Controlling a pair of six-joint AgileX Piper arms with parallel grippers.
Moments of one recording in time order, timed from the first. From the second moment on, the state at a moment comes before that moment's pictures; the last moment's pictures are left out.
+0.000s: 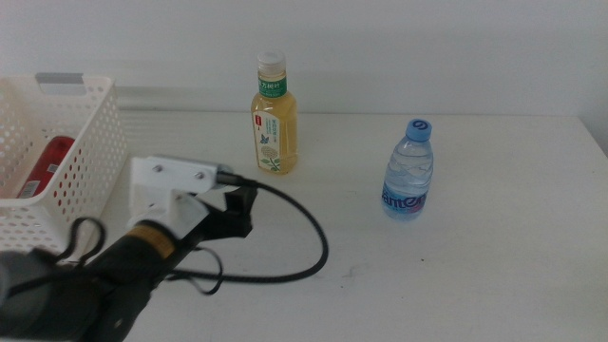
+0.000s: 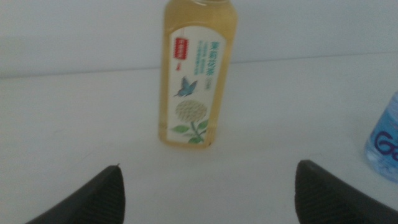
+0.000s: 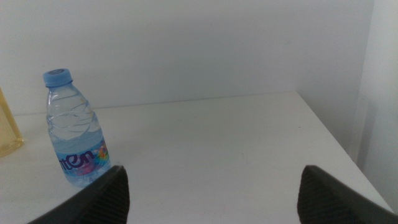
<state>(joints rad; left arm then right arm) -0.43 1.70 -0.46 -0.04 -0.89 -0.16 -0.02 0.00 0.00 -0.01 0.19 0.09</state>
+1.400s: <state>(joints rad) -0.32 2.28 -1.18 0.23 -0.84 -0.28 -0.02 0.00 0.00 -0.01 0.19 0.09</state>
